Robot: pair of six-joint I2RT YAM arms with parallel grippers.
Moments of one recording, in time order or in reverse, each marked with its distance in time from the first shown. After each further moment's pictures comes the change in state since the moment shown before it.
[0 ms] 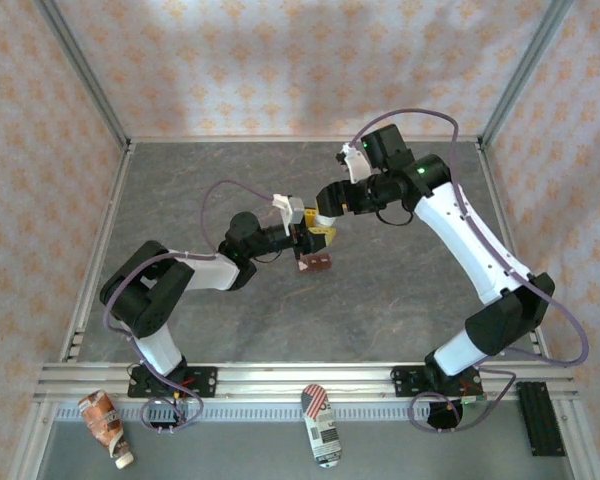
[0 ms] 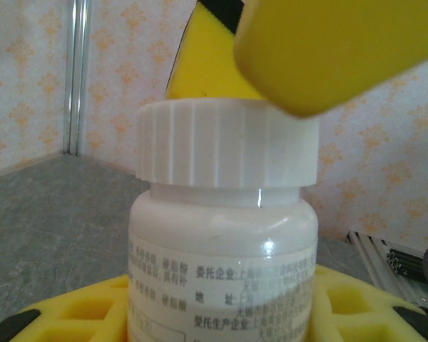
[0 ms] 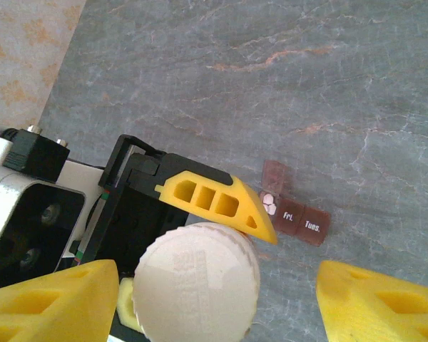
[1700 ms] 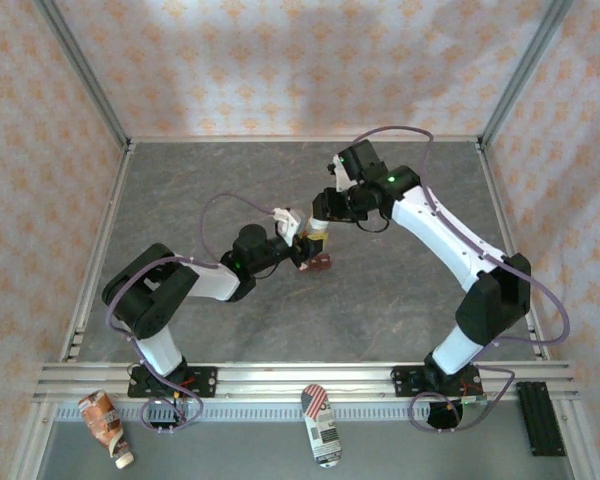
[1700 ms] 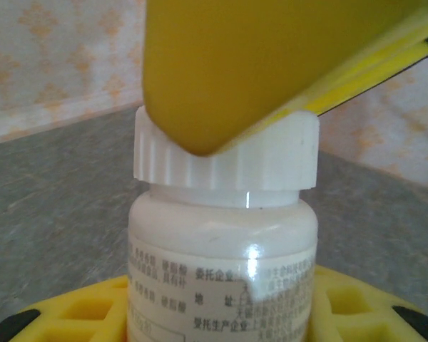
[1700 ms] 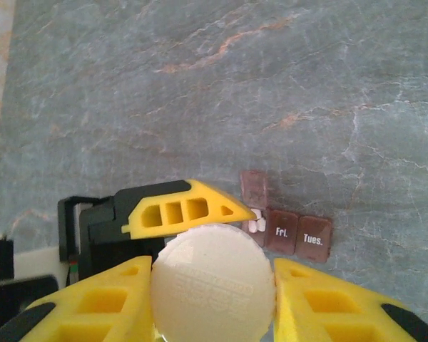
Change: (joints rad) left arm -0.063 0.000 -0.092 -0.123 -0.381 0.193; right arm 0.068 0.074 -0.142 0.188 0.146 0.258
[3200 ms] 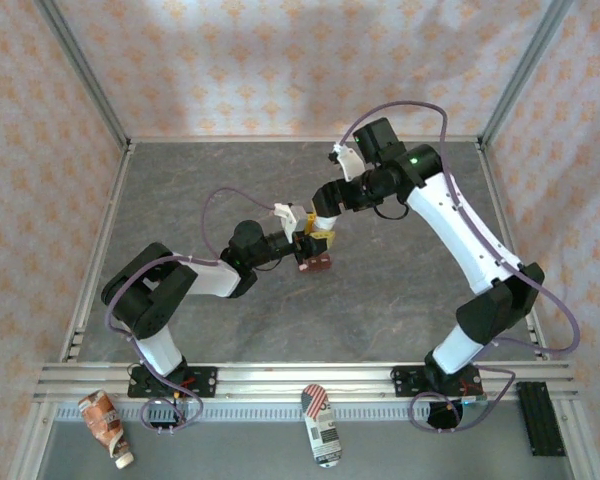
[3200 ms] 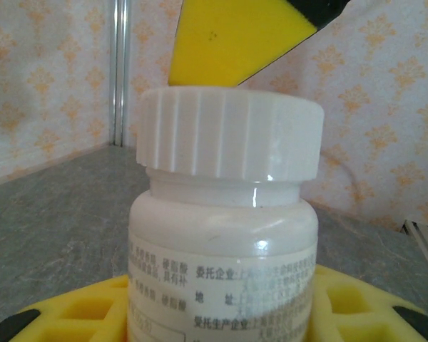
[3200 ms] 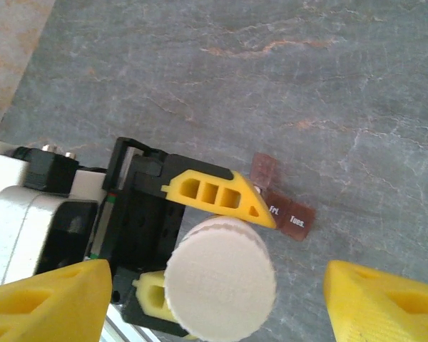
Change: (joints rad) left arm 0.023 0.000 0.038 0.118 0.224 -0.077; right arm -0.052 0.001 0.257 -0.294 -0.112 -0.354
